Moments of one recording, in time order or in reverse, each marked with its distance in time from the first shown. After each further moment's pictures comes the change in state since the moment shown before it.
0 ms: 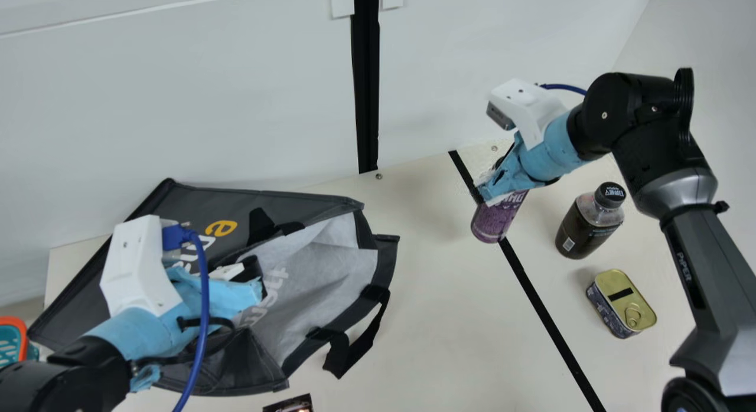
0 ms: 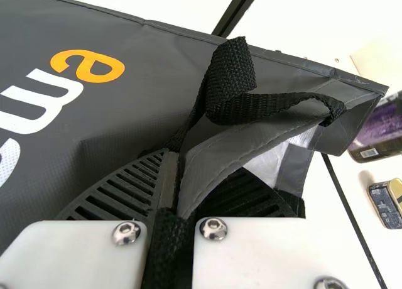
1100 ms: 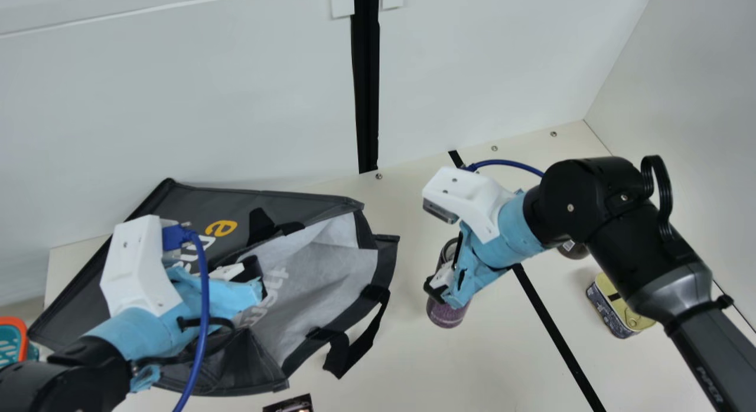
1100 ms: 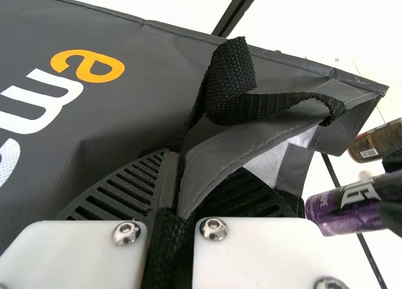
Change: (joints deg) left arm 0.0 0.0 0.0 0.0 0.0 0.0; right arm 13.4 -14.3 19.7 4.3 0.1 -6.0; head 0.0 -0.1
